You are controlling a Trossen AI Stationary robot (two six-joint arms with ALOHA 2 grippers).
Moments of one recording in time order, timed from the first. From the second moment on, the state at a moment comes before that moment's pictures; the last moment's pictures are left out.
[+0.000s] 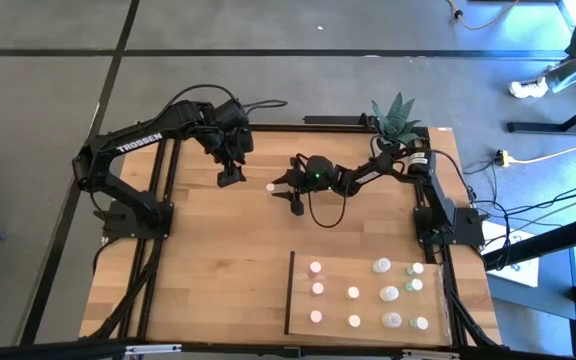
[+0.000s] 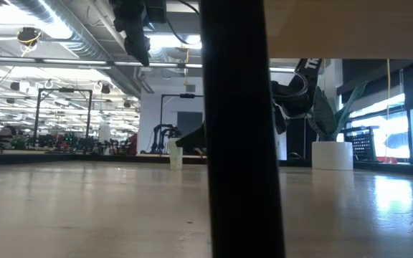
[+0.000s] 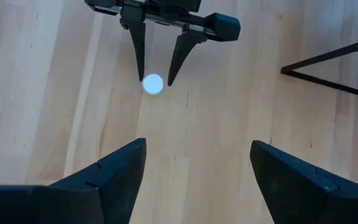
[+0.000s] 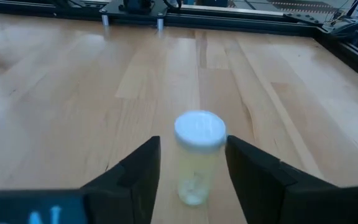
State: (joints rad) left arm 0.45 1.44 1.48 -1.21 0.30 0.18; right arm -0.28 2.15 0.96 0.87 -0.31 -0.16
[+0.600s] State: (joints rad) left arm 0.45 1.44 1.48 -1.21 0.30 0.17; right arm -0.29 2.09 0.96 0.80 -0.32 -0.16
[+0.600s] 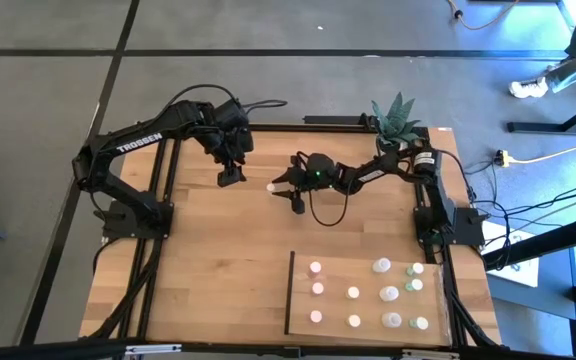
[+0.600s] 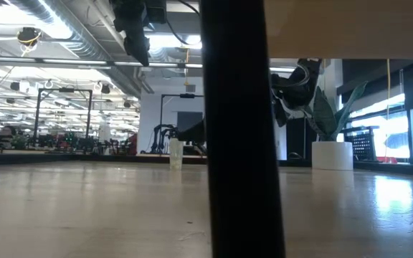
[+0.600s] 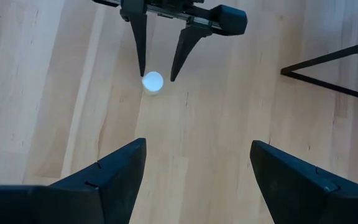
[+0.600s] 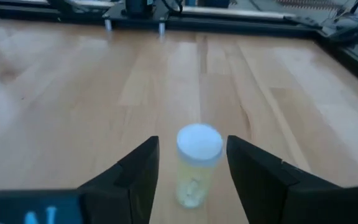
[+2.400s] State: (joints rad) left arm 0.45 1.44 1.47 -1.22 0.25 0.25; right arm -0.26 2.09 1.52 -0.28 -0.26 -0.29
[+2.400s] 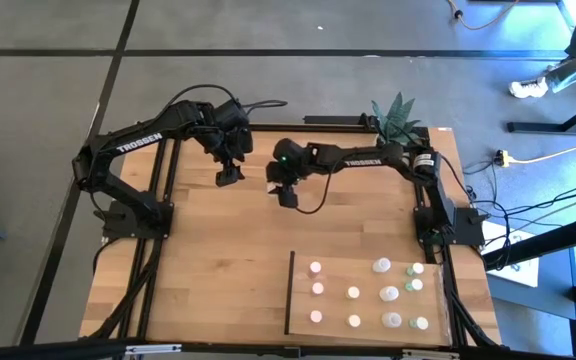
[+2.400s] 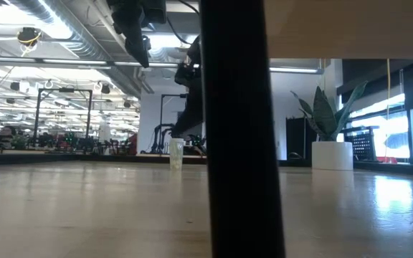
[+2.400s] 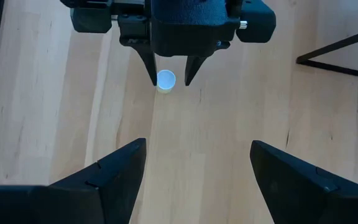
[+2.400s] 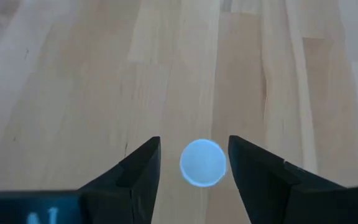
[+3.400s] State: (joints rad) left arm 0.45 1.44 1.47 -1.22 0.25 0.25; right arm -0.26 2.13 1.50 -0.22 -0.26 -0.29
